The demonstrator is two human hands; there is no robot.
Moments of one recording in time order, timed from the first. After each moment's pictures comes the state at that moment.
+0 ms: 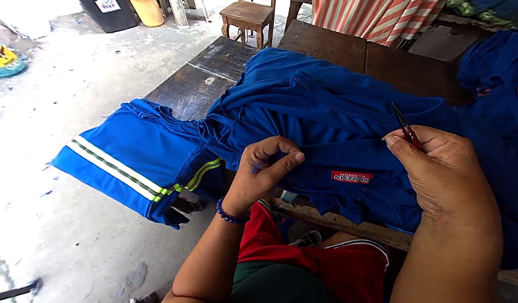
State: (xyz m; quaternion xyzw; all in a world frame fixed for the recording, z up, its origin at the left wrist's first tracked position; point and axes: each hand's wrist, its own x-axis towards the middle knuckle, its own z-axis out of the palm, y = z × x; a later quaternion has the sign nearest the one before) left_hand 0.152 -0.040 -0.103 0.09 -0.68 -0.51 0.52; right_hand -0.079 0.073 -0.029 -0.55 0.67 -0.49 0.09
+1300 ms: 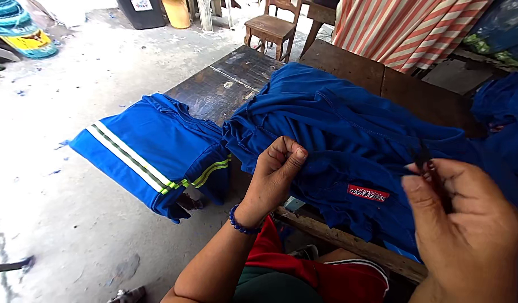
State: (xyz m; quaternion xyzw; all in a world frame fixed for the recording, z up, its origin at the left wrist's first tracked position) left_hand 0.152 -0.024 -0.093 0.13 -0.54 -0.62 0.55; right_hand -0.032 0.097 -0.022 -0.65 0.61 -0.46 -0.06
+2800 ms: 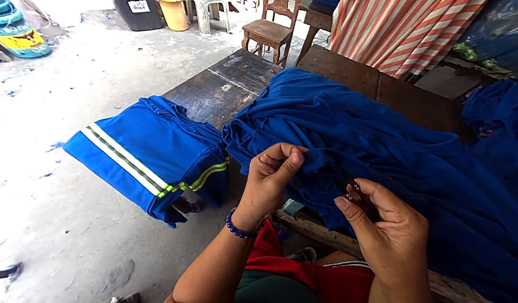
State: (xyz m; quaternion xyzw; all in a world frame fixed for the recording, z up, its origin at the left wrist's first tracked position) left_hand 0.156 -0.024 -0.098 0.06 -0.47 -0.65 0.59; right_hand 0.006 0.084 -0.057 -0.65 0.53 -0.54 0.06
